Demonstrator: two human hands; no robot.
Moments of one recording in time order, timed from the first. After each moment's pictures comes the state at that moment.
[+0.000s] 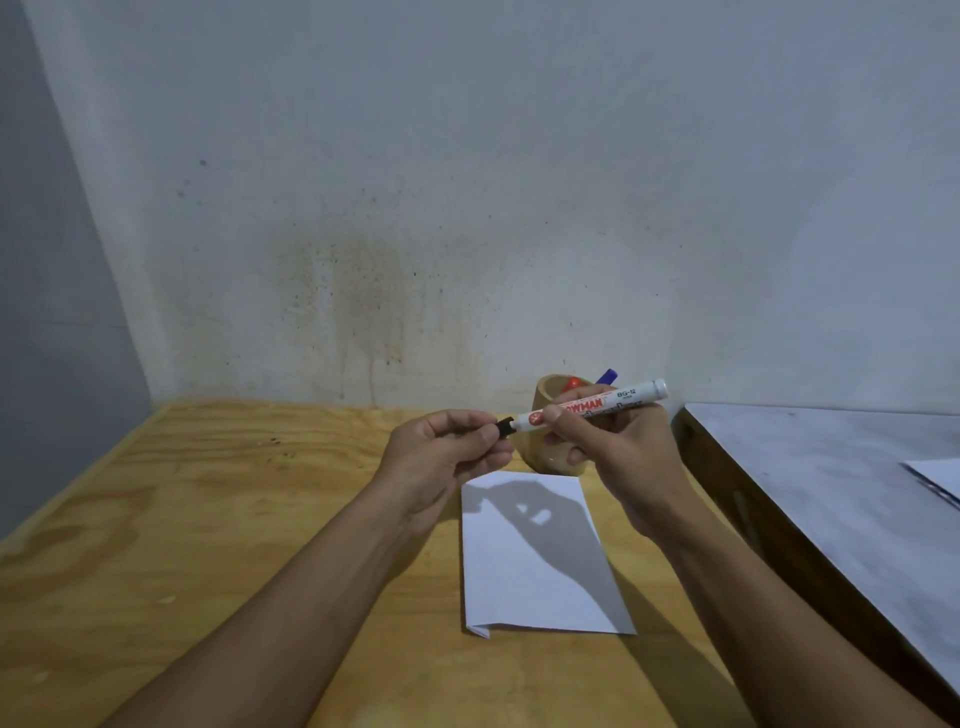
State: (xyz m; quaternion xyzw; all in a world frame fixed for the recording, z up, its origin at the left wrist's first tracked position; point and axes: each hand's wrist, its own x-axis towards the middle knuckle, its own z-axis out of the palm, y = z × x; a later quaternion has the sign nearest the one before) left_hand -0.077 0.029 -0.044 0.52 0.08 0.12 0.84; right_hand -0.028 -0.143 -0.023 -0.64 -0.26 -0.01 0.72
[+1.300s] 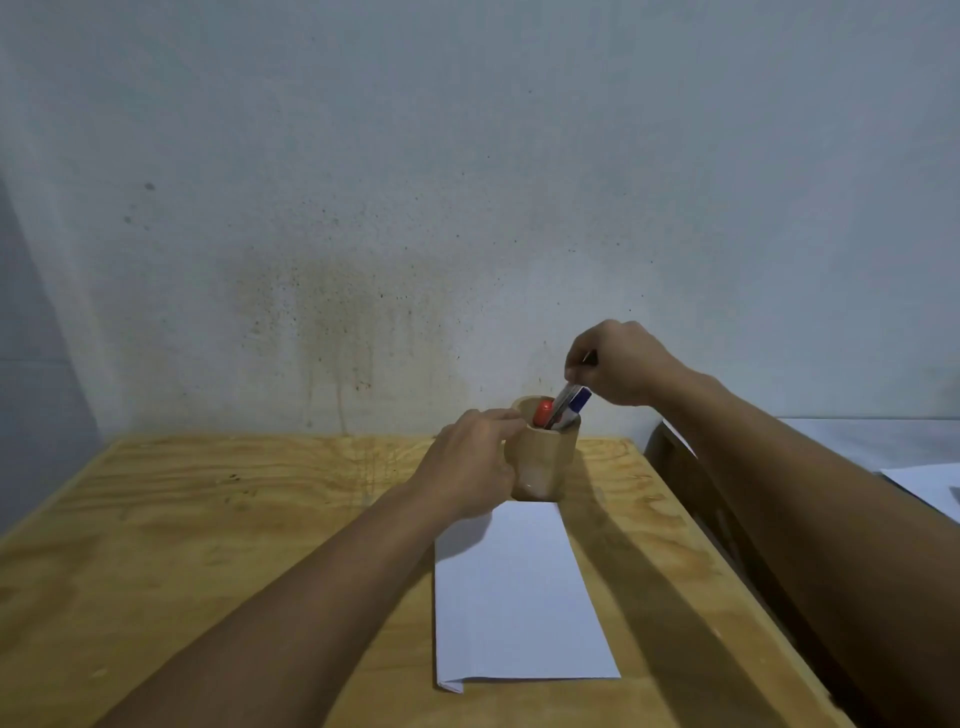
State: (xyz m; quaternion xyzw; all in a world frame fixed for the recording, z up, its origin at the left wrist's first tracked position) left_hand -0.006 0.005 -0.048 0.95 -0.05 0.17 0.26; right_hand 0.097 -0.153 0.042 -0.95 -0.25 -0.11 0.13
